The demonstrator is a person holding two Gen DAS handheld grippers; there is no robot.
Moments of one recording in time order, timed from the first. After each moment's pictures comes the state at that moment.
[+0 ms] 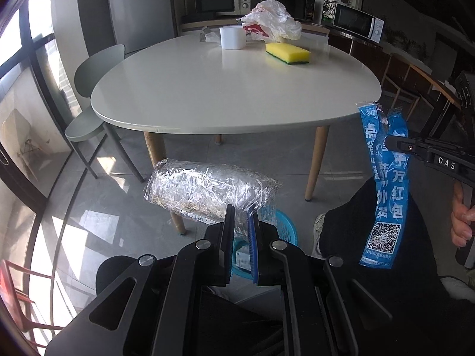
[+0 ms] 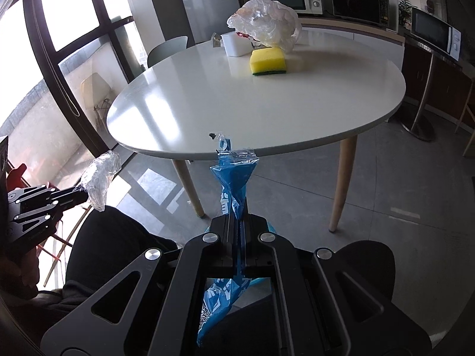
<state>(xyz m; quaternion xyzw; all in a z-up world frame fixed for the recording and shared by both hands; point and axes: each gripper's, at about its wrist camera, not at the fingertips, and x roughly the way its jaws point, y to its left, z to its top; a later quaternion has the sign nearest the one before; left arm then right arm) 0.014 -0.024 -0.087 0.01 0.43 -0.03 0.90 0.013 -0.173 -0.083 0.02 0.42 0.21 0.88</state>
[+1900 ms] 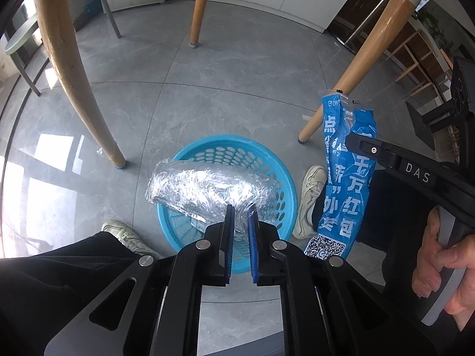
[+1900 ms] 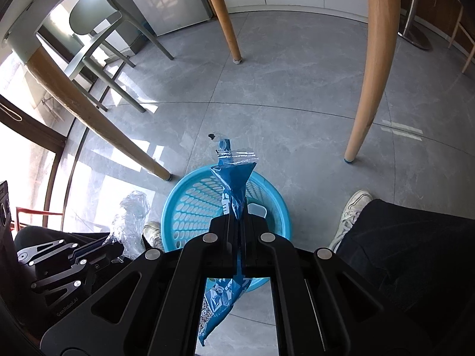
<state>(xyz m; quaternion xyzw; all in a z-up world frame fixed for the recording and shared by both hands) 0.150 -0.021 -0.313 -0.09 0.61 -0.07 0.79 0.158 -0.118 -0.342 0.06 0.58 0.12 0.81</state>
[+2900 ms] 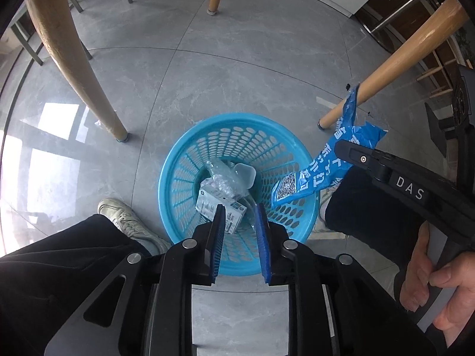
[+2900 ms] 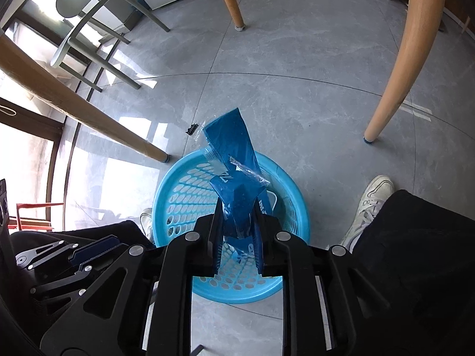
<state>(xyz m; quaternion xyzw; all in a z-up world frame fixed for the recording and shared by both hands) 0.177 -0.008 -0.361 -0.11 0.66 -0.03 0.74 0.191 -0.098 -0.414 0.07 0.64 0.13 0.76</state>
